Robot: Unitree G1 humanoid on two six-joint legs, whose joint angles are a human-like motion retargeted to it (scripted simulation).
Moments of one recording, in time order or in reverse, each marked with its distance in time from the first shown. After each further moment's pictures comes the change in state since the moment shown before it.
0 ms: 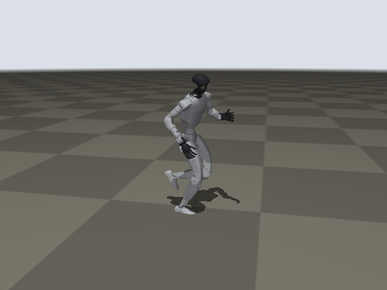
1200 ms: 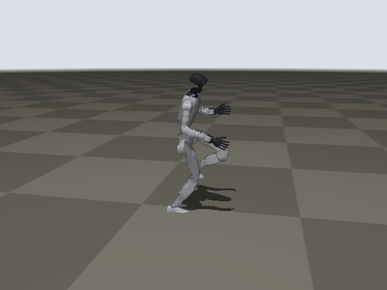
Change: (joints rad) left arm 0.359 -0.076 0.296 -0.031 -0.096 -0.059 0.078; right arm -0.615 0.086 0.080 0.134 -0.018 0.059 -0.068; waist 0.360 -0.049 0.105; left_leg -0.647 -0.100 -0.086 0.457 -0.031 -0.102; right_leg 0.234 0.075 0.318 0.052 -0.064 0.028
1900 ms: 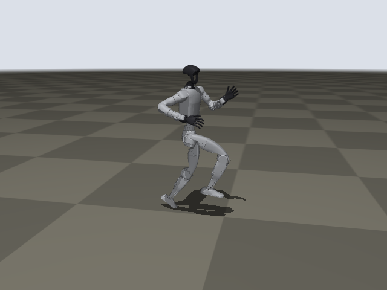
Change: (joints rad) left arm -0.755 0.060 -0.362 0.307 0.176 0.028 0.187; right arm 1.045 -0.485 -0.285 -0.680 -0.005 -0.225 -0.101; waist -0.394 0.083 -0.346; left_leg 1.143 0.234 -0.150 -1.784 0.589 -0.191; right_leg -0.983 0.029 -0.464 0.621 0.348 -0.007
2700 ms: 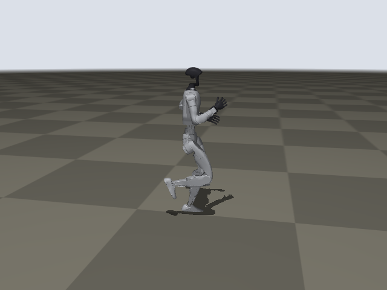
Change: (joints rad) left arm 1.229 0.252 0.247 -0.182 -0.151 -0.019 -0.234; right arm -1.096 0.556 0.751 0.097 -0.138 0.079 0.095; waist 0.486 -0.206 -0.022; left_leg -0.205 -0.169 0.182 -0.090 -0.233 0.086; right_leg 0.632 0.036 0.205 0.397 -0.047 -0.069
